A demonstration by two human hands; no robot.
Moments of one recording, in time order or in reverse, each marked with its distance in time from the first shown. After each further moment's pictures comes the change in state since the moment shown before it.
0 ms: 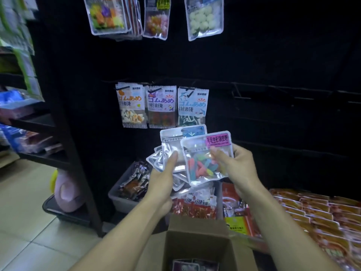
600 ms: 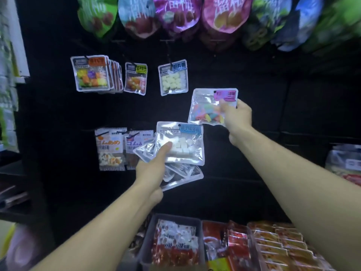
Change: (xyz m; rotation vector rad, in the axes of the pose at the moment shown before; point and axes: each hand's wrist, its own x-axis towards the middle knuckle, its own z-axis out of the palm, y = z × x) left_hand -0.013 0.114 0.067 -0.081 -0.106 0.105; right_hand 0.108 -0.184 -0.044 0.088 0.317 -0.250
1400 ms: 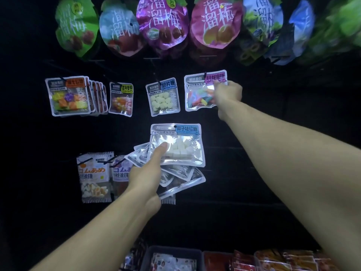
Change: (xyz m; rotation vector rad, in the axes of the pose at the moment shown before) left_hand 0.042 0.044 0.049 -0.068 0.033 0.008; right_hand 0.140 -0.043 0.048 -0.017 0.160 -0.033
